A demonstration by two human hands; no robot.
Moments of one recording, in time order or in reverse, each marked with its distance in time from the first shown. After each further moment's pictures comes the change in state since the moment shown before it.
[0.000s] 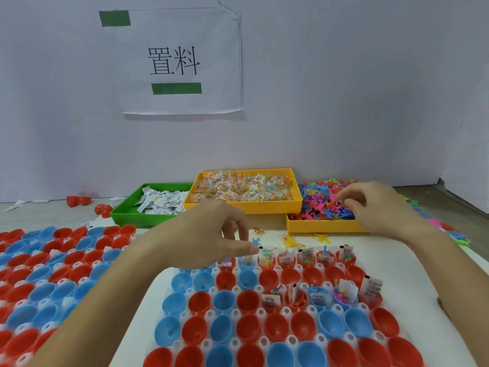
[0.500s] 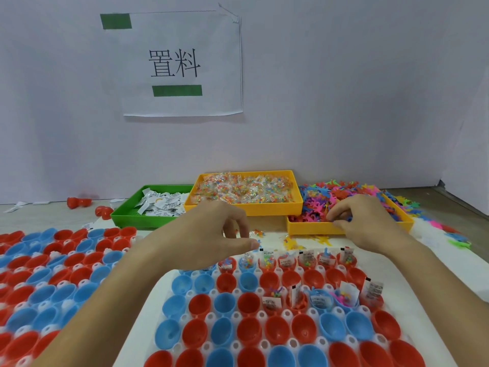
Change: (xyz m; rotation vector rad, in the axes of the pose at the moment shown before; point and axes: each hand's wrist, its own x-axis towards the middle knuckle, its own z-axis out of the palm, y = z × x) left_hand 0.000 0.002 0.001 0.004 0.058 0.001; right_hand 0.001 0.003 0.030 -0.010 -0.017 0.015
